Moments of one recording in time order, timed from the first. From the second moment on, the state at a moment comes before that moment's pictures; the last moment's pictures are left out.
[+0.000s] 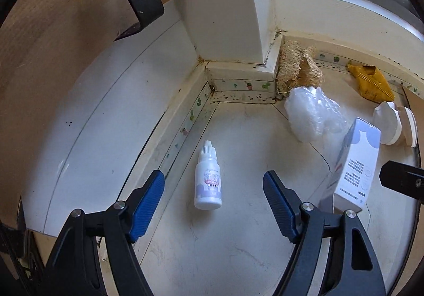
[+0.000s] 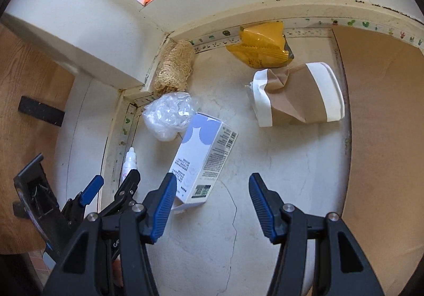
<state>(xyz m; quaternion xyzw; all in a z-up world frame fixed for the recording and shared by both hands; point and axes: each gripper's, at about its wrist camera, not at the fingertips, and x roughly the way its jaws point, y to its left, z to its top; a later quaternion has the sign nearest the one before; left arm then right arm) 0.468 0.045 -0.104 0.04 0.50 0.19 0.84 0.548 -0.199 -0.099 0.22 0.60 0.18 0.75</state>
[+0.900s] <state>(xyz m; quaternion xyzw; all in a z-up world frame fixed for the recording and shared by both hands) 0.505 0.085 -0.139 0.00 0.54 0.20 0.82 0.579 -0.139 -0.111 0.11 0.62 0.14 0.76</state>
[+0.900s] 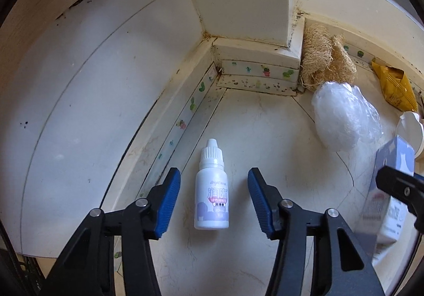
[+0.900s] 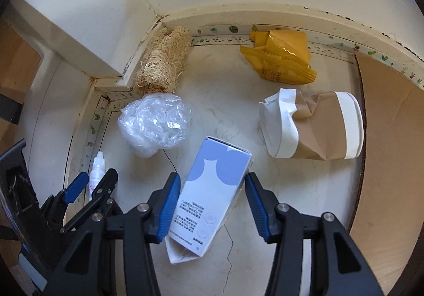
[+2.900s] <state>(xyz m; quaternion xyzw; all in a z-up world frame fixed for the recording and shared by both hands) 0.018 -0.002 -0.115 0.01 0.55 -0.06 0.83 0.065 -0.171 -0.072 0.19 0.61 0.10 0.76</state>
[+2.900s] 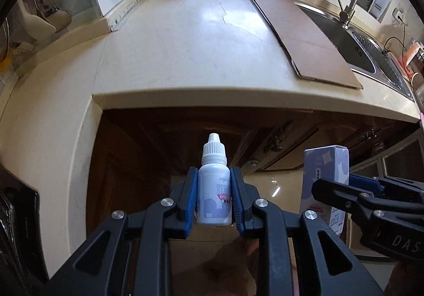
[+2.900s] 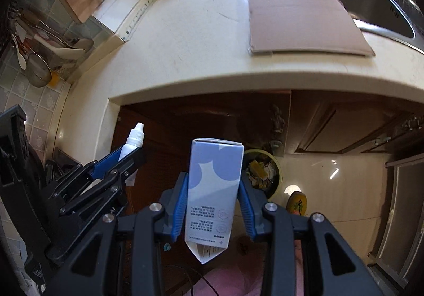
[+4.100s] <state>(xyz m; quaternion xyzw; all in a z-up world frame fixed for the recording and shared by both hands) 0.026 0.019 -0.397 -0.13 0.66 -0.06 0.74 0.093 -0.160 -0.389 0.16 0.70 0.13 0.68</state>
